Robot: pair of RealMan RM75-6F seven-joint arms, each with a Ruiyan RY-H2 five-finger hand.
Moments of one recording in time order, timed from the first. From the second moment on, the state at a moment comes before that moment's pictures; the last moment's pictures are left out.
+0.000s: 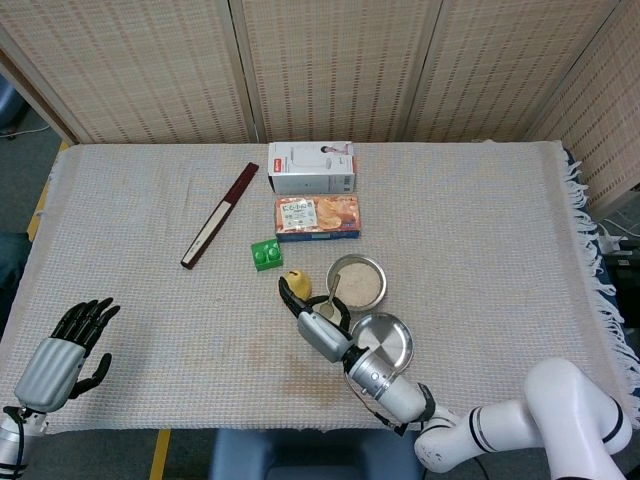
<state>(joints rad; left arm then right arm) -0.18 -1.16 0.05 -1.46 1.71 1.51 -0.11 0.98 -1.71 -0.04 -1.57 -1.20 1.16 -1.95</state>
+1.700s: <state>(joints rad) -0.19 -1.18 0.05 -1.46 1.69 1.47 -0.09 0.55 -1.69 -0.07 -1.38 -1.36 1.17 -0.62</state>
